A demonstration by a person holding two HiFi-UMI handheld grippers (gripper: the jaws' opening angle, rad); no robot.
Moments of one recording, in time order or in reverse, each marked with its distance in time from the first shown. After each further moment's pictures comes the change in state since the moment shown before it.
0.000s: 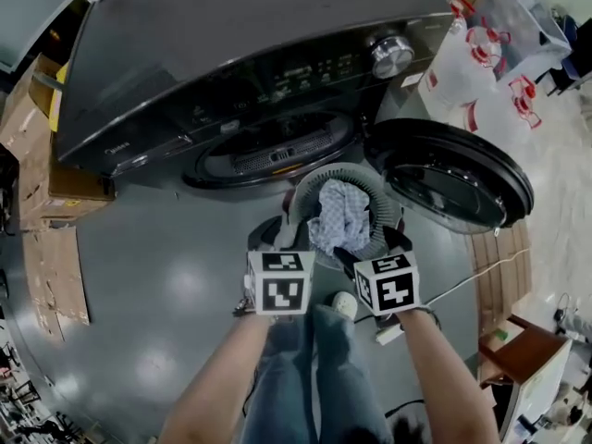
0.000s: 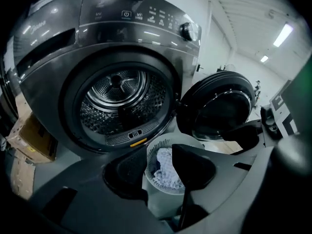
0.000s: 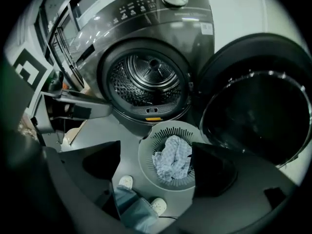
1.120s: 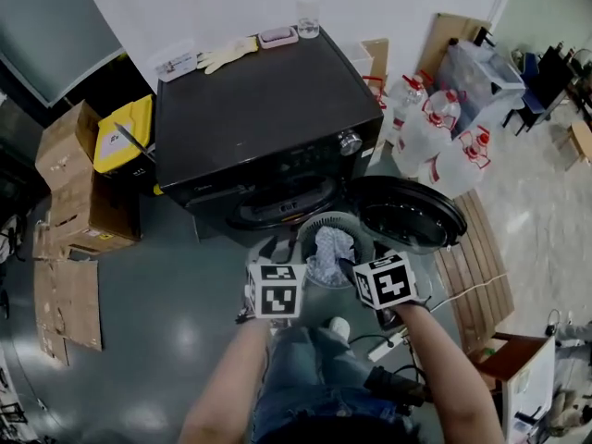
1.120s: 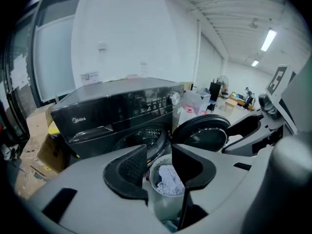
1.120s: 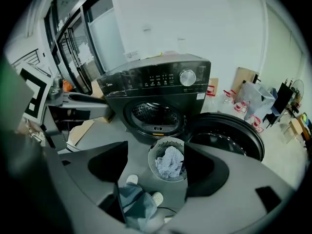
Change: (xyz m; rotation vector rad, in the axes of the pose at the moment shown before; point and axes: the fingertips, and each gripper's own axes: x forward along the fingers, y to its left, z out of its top) left arm -0.213 -0.018 0.109 0.060 -0.175 0.032; right arm -0.222 0.051 0.095 -0.081 -0.057 -0.032
